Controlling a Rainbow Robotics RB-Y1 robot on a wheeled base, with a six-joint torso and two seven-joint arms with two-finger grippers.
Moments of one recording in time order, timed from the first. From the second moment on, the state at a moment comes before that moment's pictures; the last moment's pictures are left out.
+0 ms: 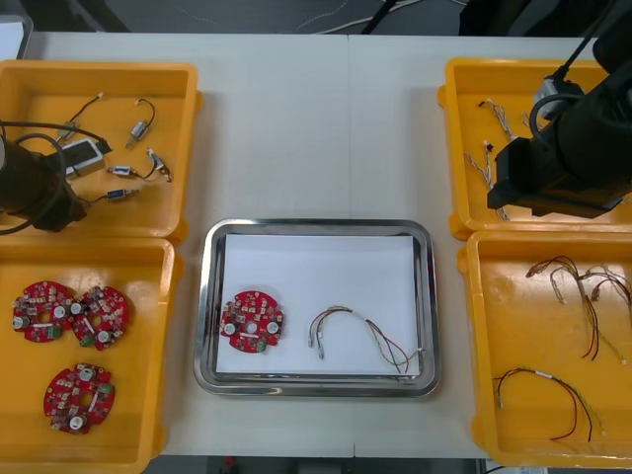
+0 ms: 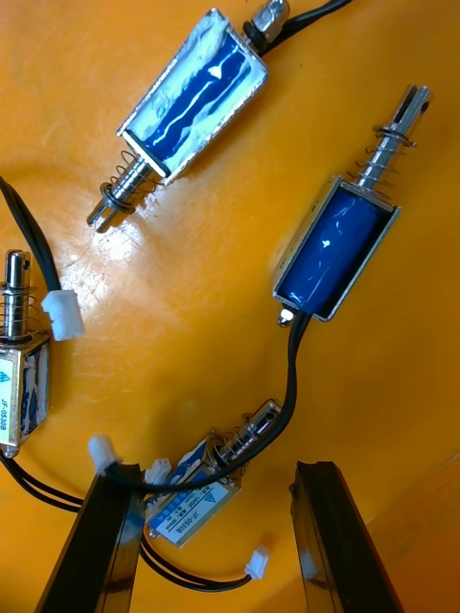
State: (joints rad) right arm -0.70 -0.86 0.18 -2.07 -1.05 1.92 0.63; left arm -0.53 0.87 -0.15 -1.36 0.79 1.25 -2.33
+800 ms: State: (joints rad) right arm -0.70 -0.88 0.08 -1.65 -0.81 1.80 0.91; left arm -0.54 0.87 -0.15 -1.34 0.80 1.25 -2.33
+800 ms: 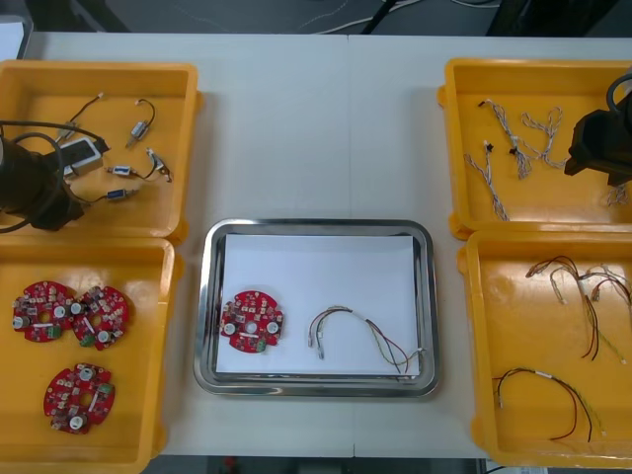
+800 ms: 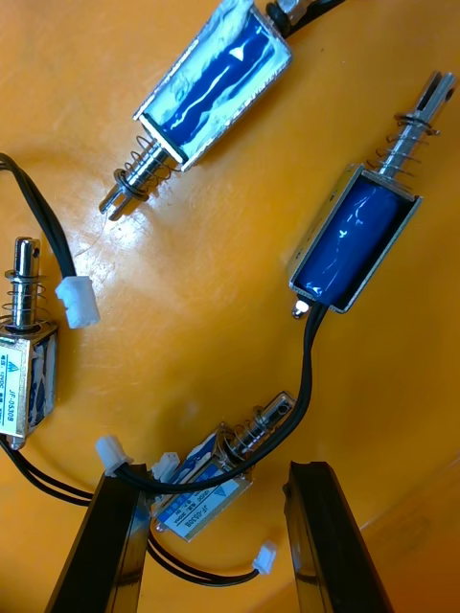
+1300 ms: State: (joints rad) right arm -0.93 -0.77 0.08 -1.21 -0.67 1.72 0.93; left arm -0.54 0.87 -0.15 -1.34 0.80 1.25 -2.33
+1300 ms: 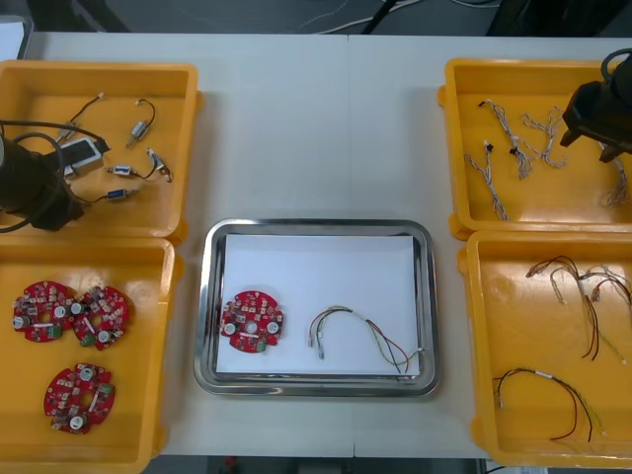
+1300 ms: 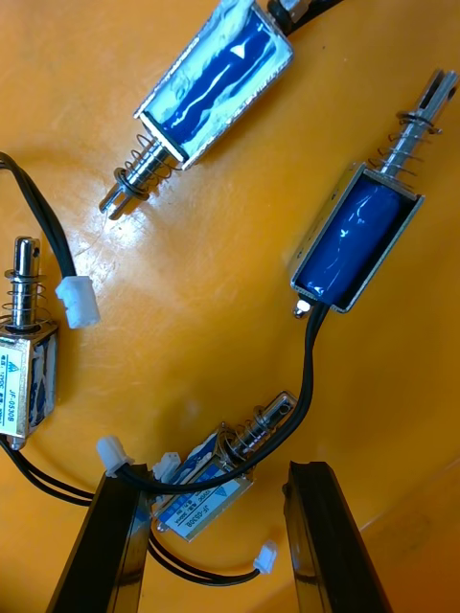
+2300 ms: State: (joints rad) right arm -1.12 -0.70 0.08 -0.65 -0.53 1.23 1.10; left arm -0.54 0.86 -0.15 -1.34 0.77 1.22 -2.33
